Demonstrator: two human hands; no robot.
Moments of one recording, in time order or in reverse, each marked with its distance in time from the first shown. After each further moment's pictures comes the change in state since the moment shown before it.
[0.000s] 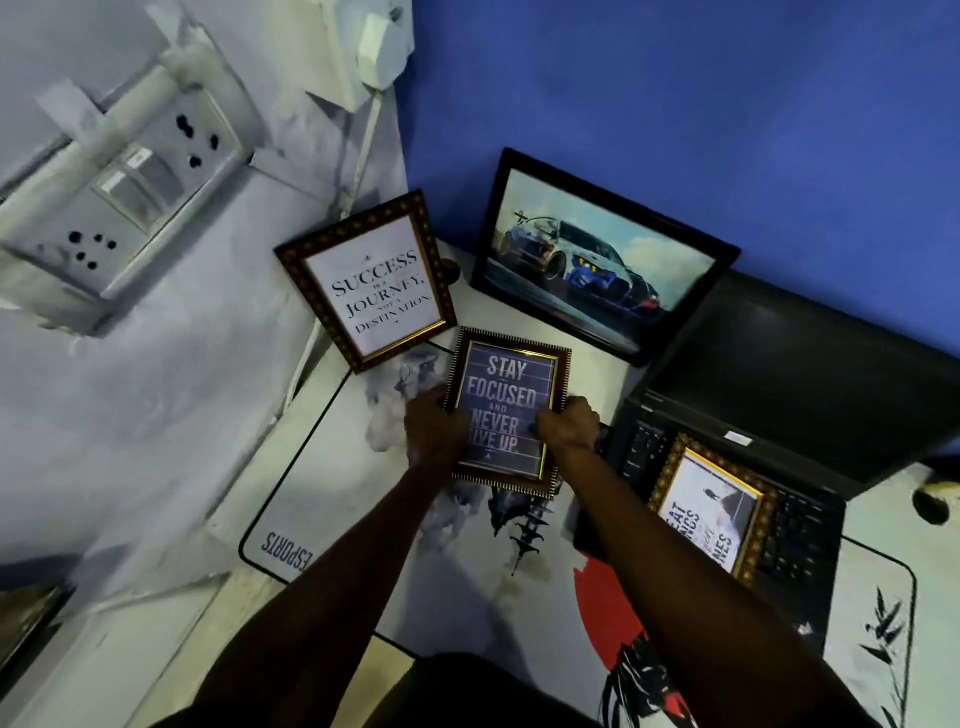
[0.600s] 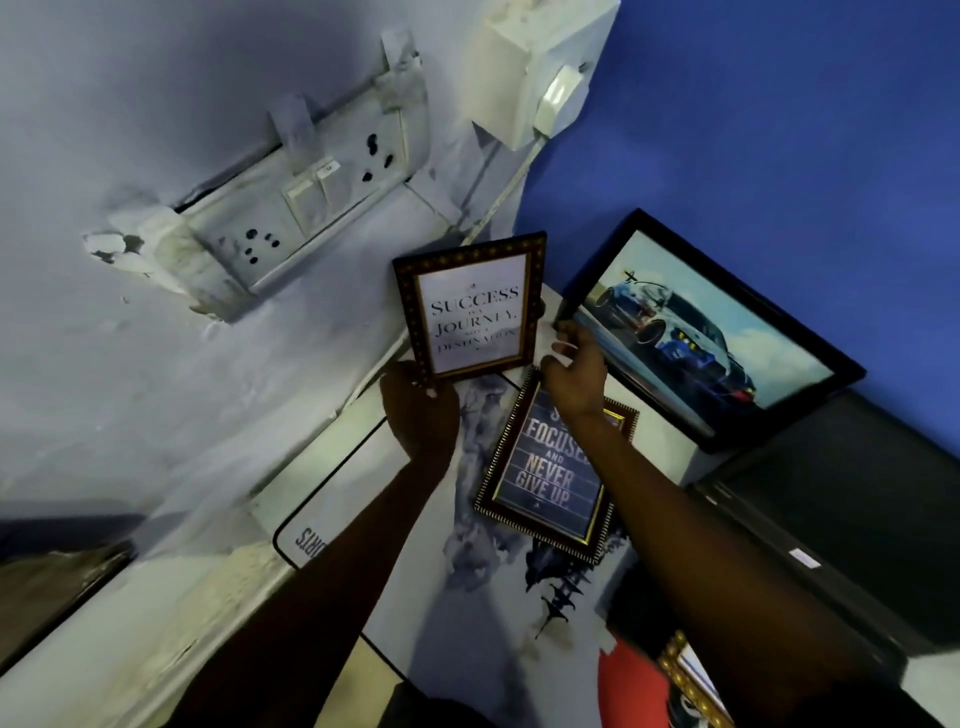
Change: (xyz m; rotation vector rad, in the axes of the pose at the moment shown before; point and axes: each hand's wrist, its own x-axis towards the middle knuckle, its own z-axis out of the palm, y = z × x) left_hand 0.065 -0.014 -0.074 -0.253 0.636 -0.078; right_hand 0.000 -0.144 0.050 0.279 -0.131 -0.600
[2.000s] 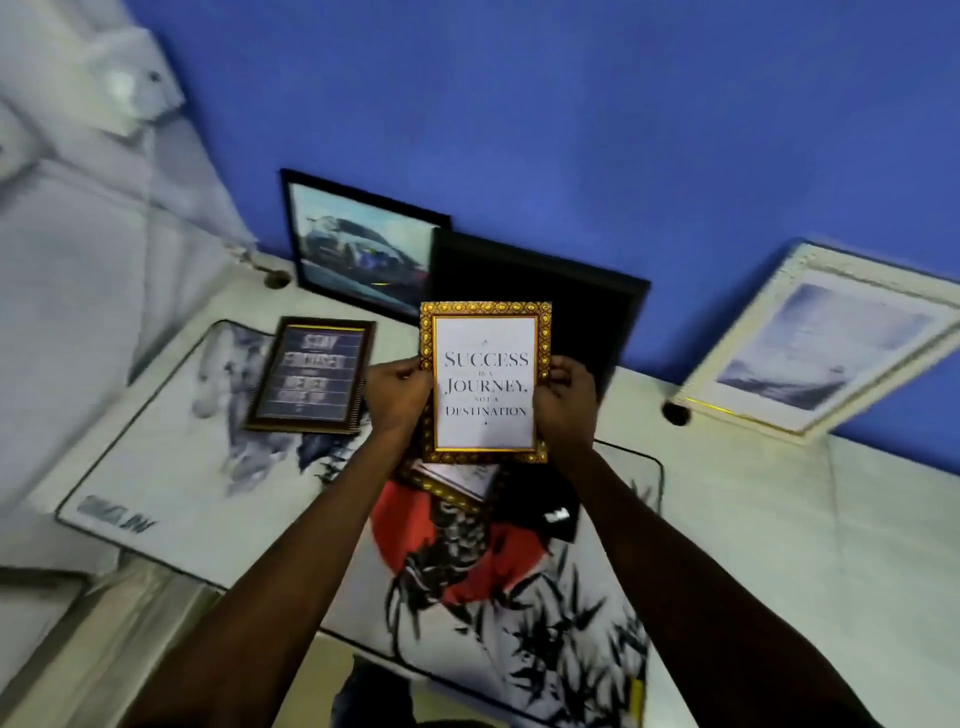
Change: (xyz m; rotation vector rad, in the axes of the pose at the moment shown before) left_hand -0.388 0.101 0.044 -0.129 -0.593 0.005; right_hand -0.231 0.185 -0.382 0.111 0.481 0.060
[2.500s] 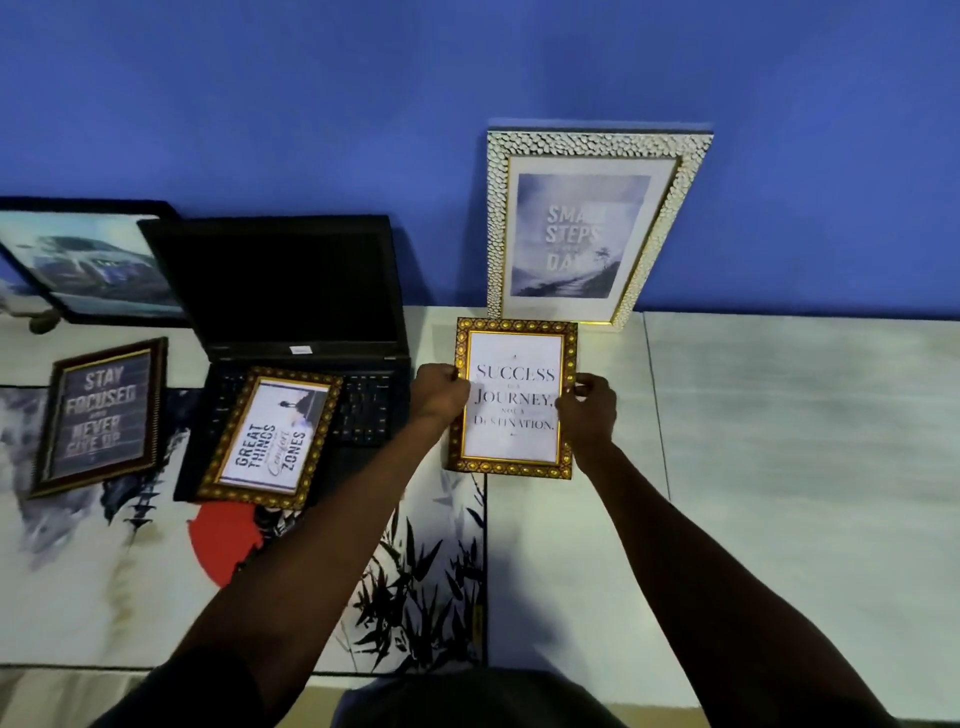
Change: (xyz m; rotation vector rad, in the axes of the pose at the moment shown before) left_hand -0.136 -0.058 0.303 0.532 -0.484 -0.041; right_hand 0.039 0.152 -0.291 -0.062 0.232 0.448
